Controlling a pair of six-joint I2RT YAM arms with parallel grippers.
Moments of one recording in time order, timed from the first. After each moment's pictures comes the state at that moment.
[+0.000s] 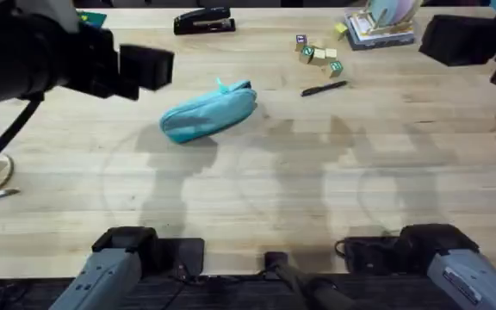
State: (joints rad) left arm 0.00 0.91 1.16 -0.94 0.09 0.26; right arm 0.00 0.77 1.08 -0.78 -0.03 0.01
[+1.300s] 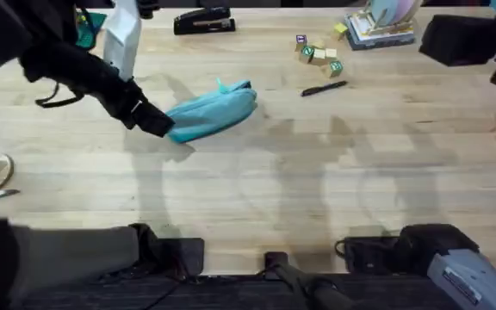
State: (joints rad) left arm 0.24 1.51 1.16 -1.10 0.38 1.01; right arm 0.00 0.77 1.08 -0.78 -0.03 0.01
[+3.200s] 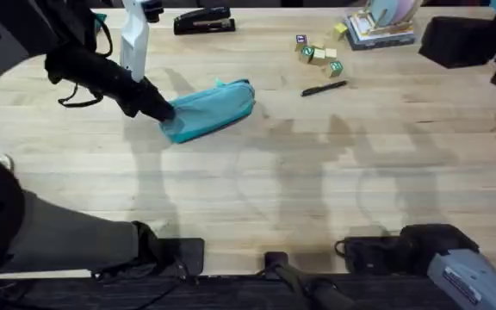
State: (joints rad) left arm 0.24 1.64 1.16 -1.05 0.51 1.03; right arm 0.00 0.77 1.08 -0.78 -0.03 -0.03
